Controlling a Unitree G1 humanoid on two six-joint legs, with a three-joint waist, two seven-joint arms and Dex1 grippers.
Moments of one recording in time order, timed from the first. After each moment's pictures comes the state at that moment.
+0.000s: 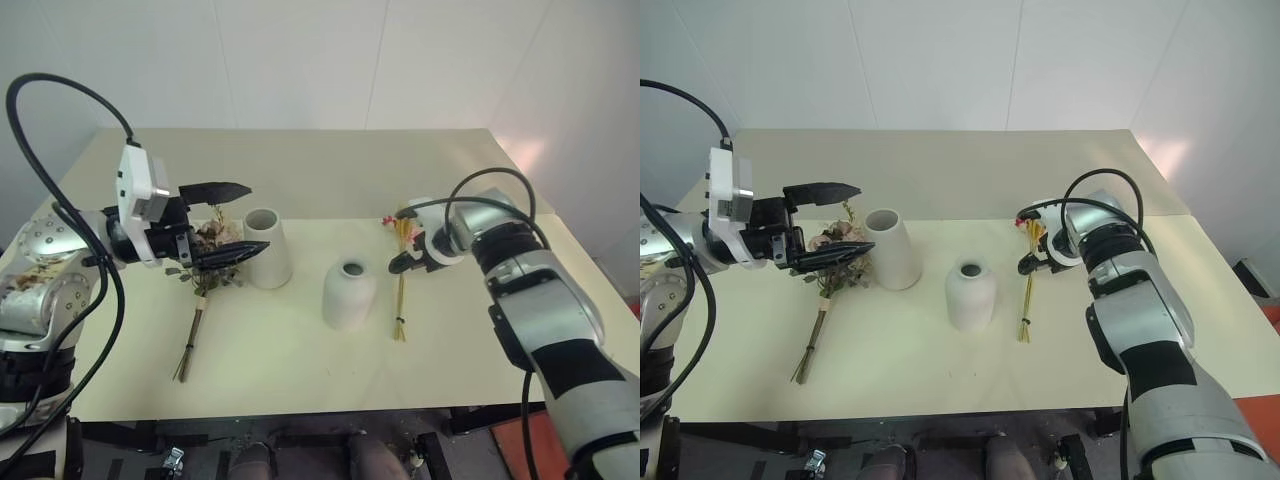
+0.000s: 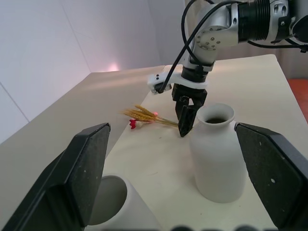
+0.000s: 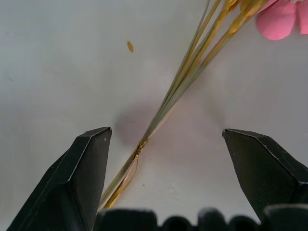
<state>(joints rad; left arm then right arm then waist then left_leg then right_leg) -0.55 0.85 0.19 -0.21 -0.67 0.44 -1.11 -1.34 -0.44 0.38 1.10 0.09 1.04 0.72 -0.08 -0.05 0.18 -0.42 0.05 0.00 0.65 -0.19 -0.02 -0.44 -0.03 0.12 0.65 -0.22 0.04</state>
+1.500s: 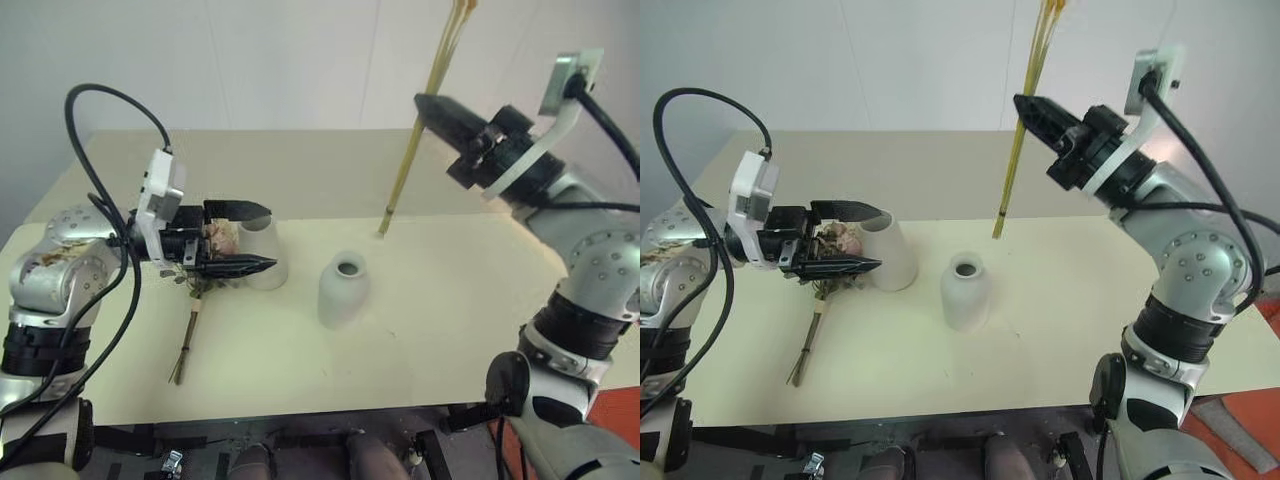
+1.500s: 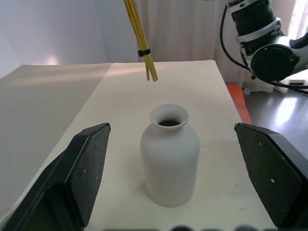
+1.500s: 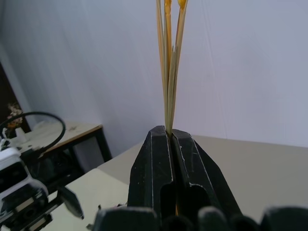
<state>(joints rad) -0.67 0.84 0.08 -0.06 -0.69 0.53 -1.35 -0.89 -0.37 -0.43 -0.33 0.89 1.05 0.44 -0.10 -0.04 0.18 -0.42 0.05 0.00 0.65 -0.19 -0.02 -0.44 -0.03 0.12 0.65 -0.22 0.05</state>
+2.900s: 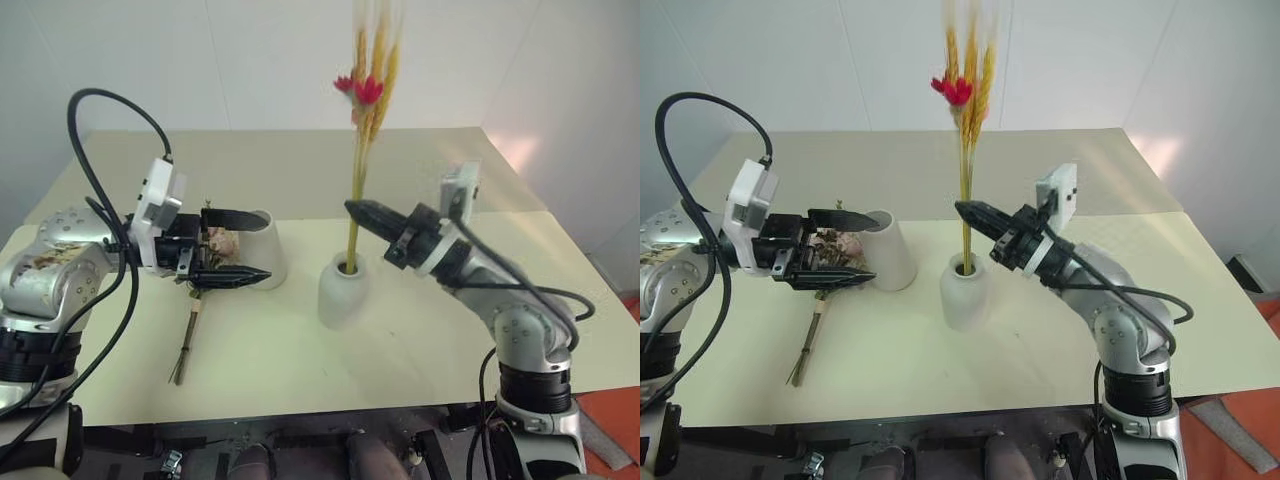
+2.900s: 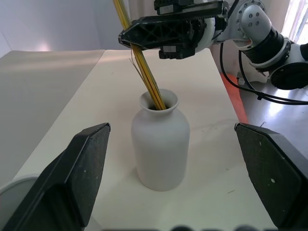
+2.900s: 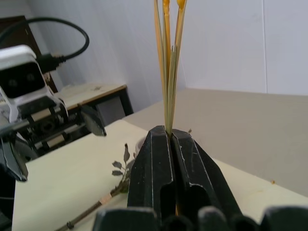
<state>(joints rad) -0.63 0.88 0.09 -0.10 -0.68 0.55 -1.33 -0.54 -0.35 -0.08 -0.37 0.76 0.68 0.55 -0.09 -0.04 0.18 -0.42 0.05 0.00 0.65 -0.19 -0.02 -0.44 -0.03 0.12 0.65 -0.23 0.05</state>
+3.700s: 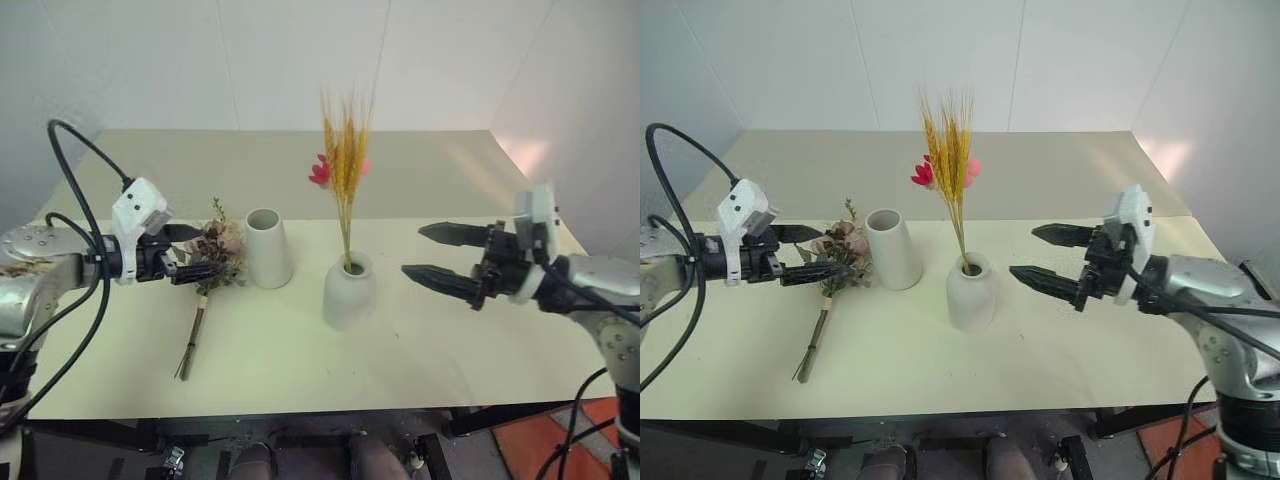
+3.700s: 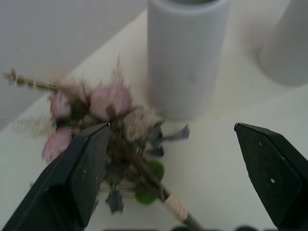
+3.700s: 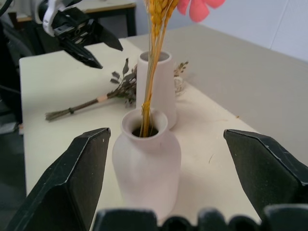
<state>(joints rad) -0.51 1.09 0.06 -0.19 -0.47 0.93 -0.92 -0.40 -0.88 -0.23 -0.36 0.81 0.68 0.96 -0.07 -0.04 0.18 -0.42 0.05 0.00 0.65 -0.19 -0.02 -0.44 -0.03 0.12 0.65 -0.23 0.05</state>
